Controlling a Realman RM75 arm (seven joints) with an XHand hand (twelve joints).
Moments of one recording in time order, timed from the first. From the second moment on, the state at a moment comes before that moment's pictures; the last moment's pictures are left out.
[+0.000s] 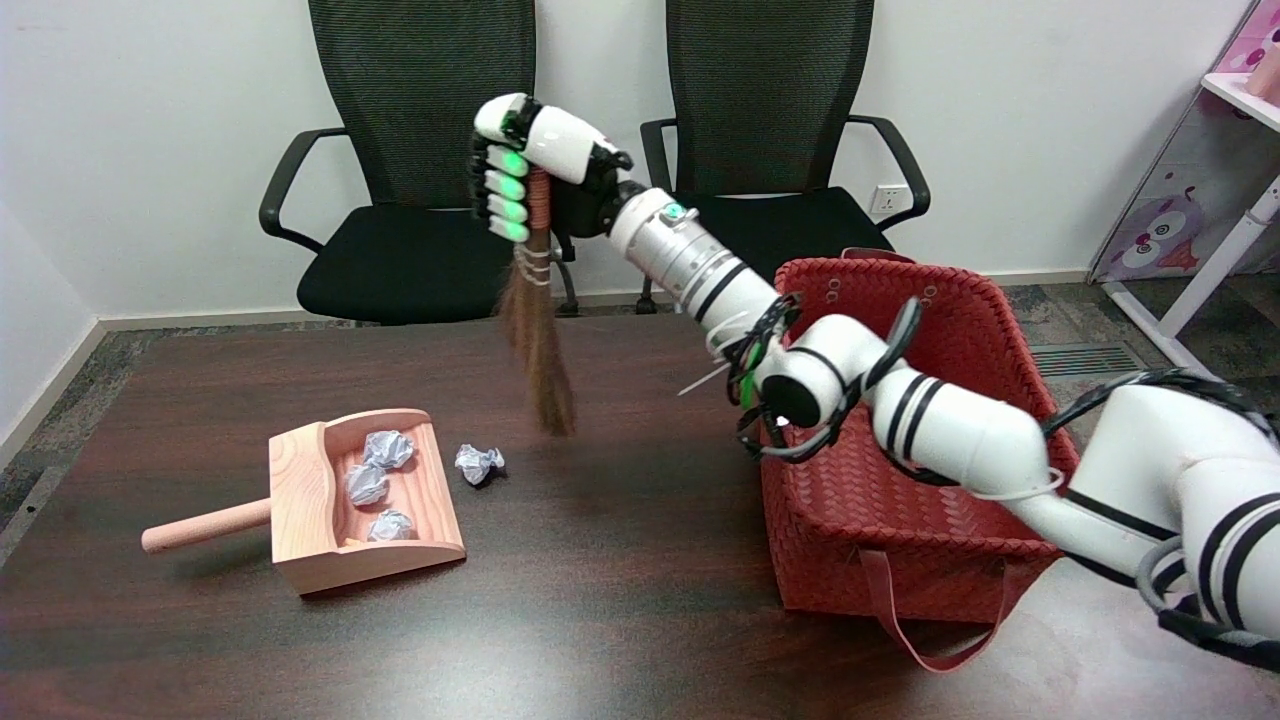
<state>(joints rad) 0.81 -1.19 0.60 -0.99 0.78 -0.51 -1.38</state>
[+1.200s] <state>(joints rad) 0.76 -1.14 0.57 -0.95 0.64 -0.38 -1.59</state>
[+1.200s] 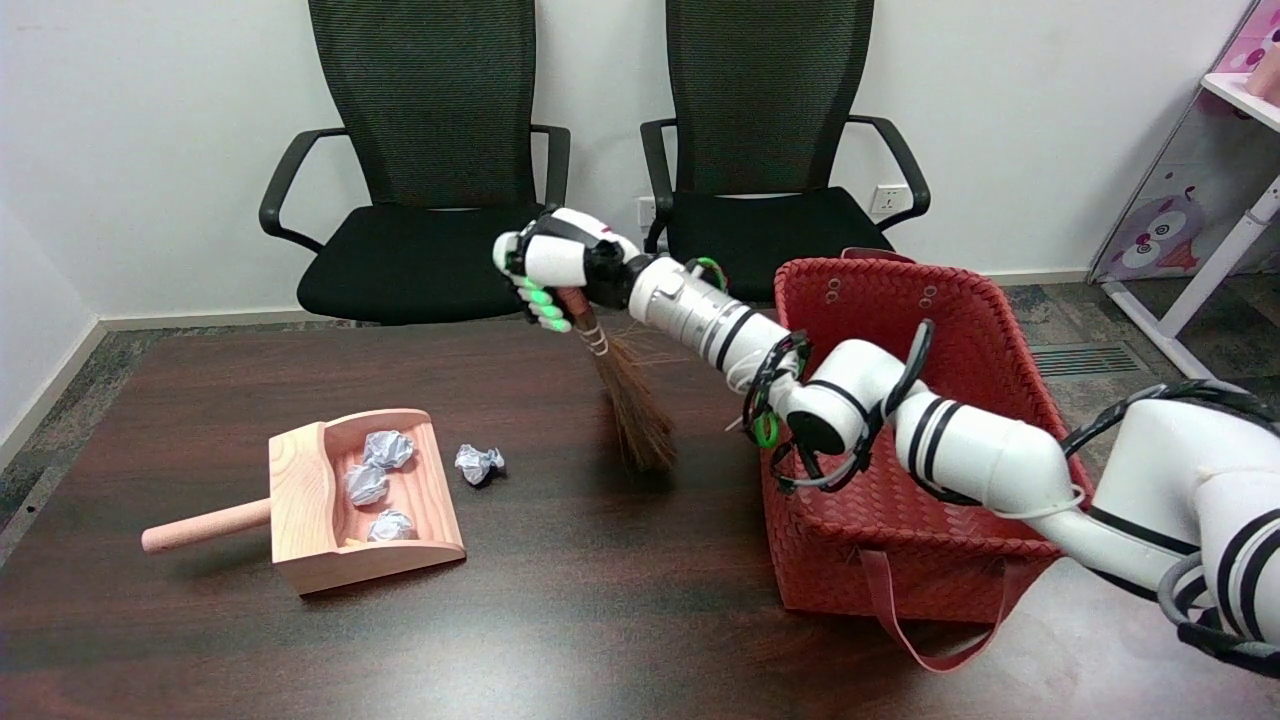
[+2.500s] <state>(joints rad) 0.69 -1.45 0.58 -0.85 0.56 -0.40 -1.58</state>
